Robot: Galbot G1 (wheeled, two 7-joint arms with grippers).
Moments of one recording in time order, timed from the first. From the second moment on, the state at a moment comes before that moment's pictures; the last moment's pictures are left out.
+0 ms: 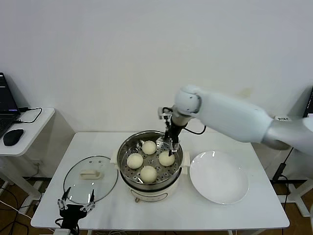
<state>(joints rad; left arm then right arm) 1.73 -1.48 -0.75 -2.08 0.11 0.08 0.05 0.41 1.06 -1.00 1.31 0.31 -0.58 -1.13</state>
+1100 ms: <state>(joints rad) 1.58 -1.37 -0.73 -1.94 0.45 -0.07 -0.02 -1.17 0.96 0.55 1.85 0.61 -0.07 -0.17</state>
